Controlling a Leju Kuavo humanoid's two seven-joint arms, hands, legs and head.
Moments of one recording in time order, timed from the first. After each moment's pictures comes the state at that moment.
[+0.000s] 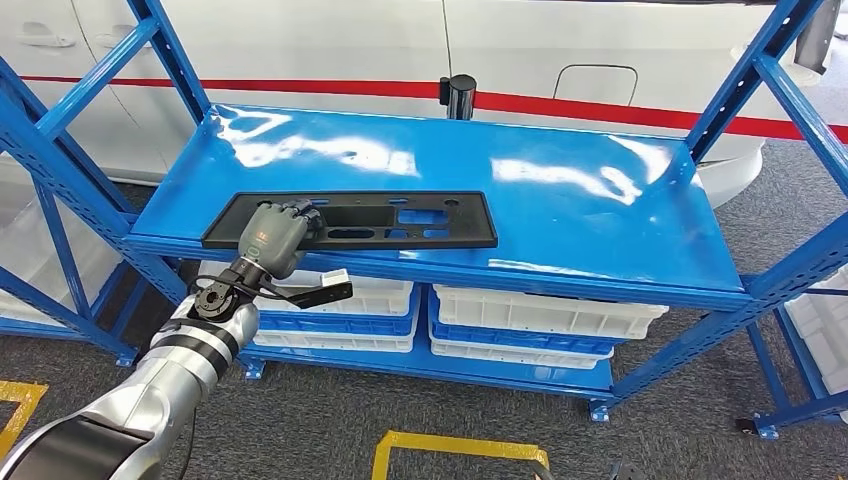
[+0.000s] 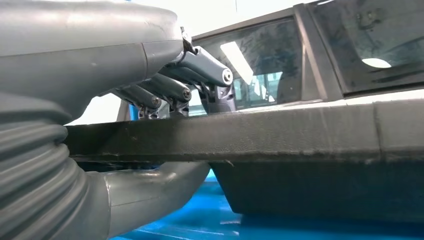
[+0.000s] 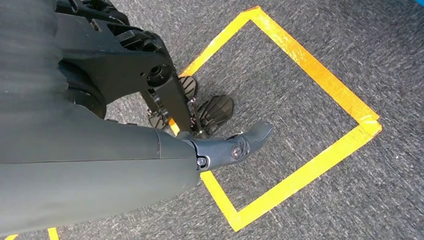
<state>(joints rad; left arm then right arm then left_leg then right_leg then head) -0.67 0.00 -0.31 -0.64 -1.33 0.70 -0.28 -0.20 0.09 -1.06 -0.22 0.40 -0.09 -0.16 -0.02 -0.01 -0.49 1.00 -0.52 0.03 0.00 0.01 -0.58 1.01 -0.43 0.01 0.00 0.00</state>
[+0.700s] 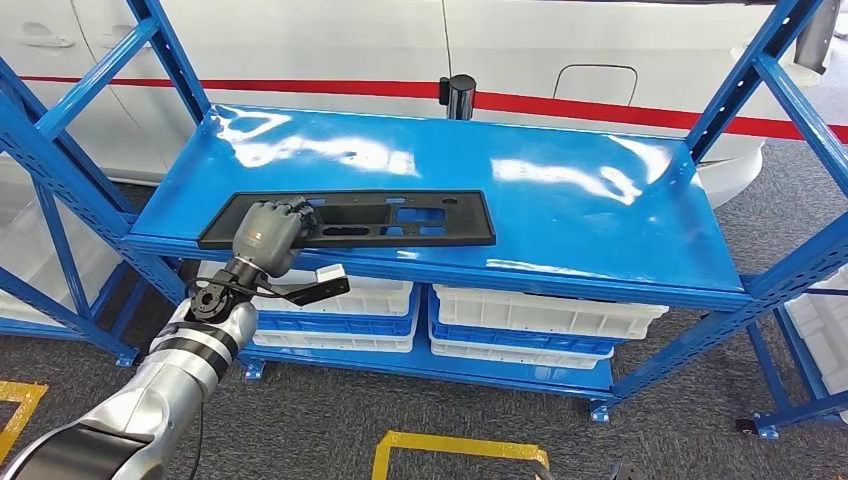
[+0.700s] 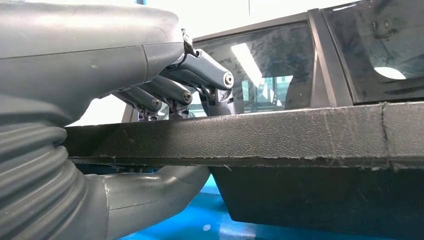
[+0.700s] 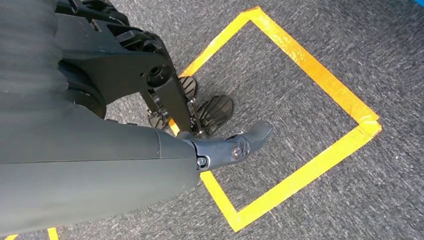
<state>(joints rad) -0.64 -0.02 -0.23 -0.68 -1.33 0.70 -0.30 -0.21 0.09 -1.06 -0.22 0.40 -0.09 -0.16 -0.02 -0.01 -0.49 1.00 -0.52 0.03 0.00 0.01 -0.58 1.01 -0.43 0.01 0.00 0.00</state>
